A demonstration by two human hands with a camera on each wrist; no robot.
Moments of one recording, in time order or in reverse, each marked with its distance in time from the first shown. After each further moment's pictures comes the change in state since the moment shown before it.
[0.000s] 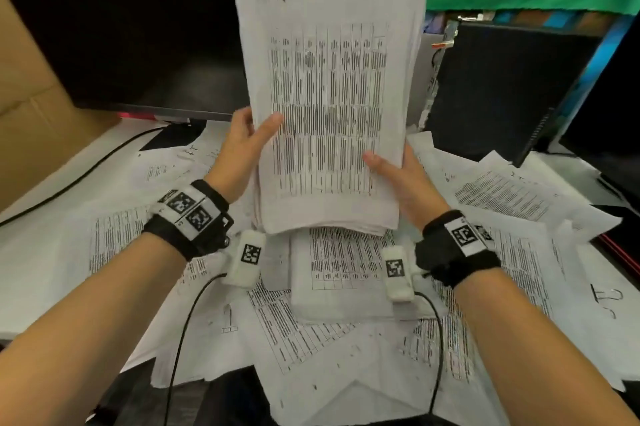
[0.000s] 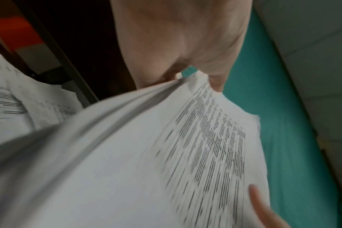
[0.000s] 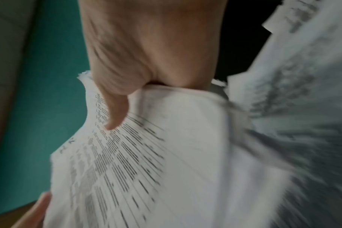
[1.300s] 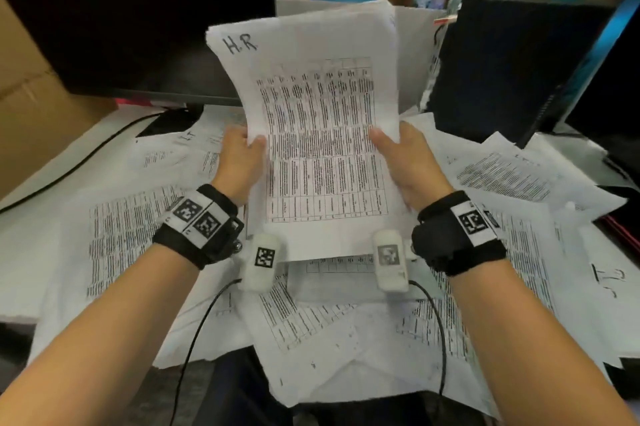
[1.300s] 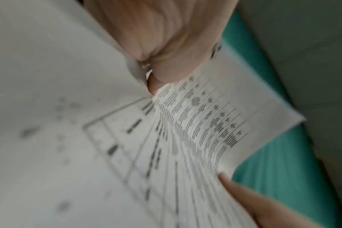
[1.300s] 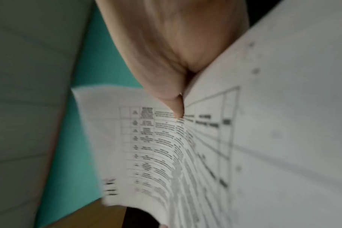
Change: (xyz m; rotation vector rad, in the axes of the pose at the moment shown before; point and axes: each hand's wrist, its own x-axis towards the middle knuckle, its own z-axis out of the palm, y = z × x) left_hand -0.022 -0.013 0.015 0.263 0.243 -0.206; right_hand 0.007 -0.002 0.009 -0.276 0.210 -0.001
